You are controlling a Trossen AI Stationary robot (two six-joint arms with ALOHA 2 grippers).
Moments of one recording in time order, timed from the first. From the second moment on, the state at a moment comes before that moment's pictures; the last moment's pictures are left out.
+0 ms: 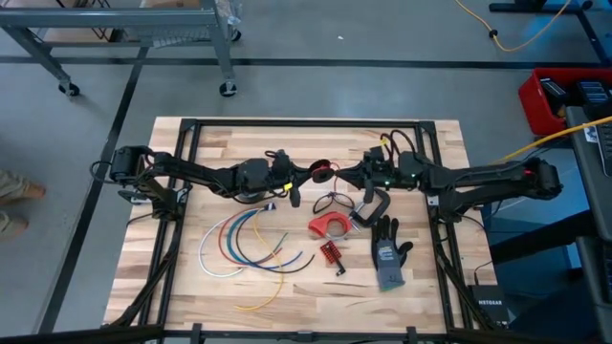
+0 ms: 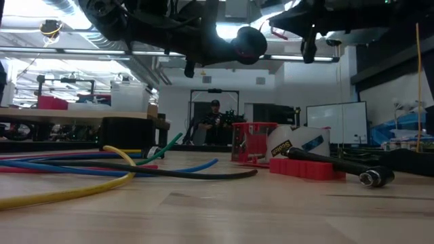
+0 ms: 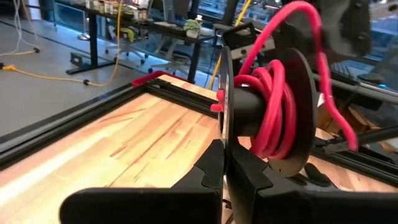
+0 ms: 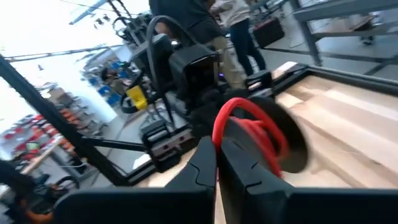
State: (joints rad) left arm 0.07 1.60 0.80 0.69 -0.24 -0.26; right arm -0.11 1.04 0.54 0.48 -0.03 0.57
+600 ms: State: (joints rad) left arm 0.07 1.60 0.80 0.69 -0.27 -0.26; right arm -0.10 1.30 0.66 0.70 -0.12 0.62
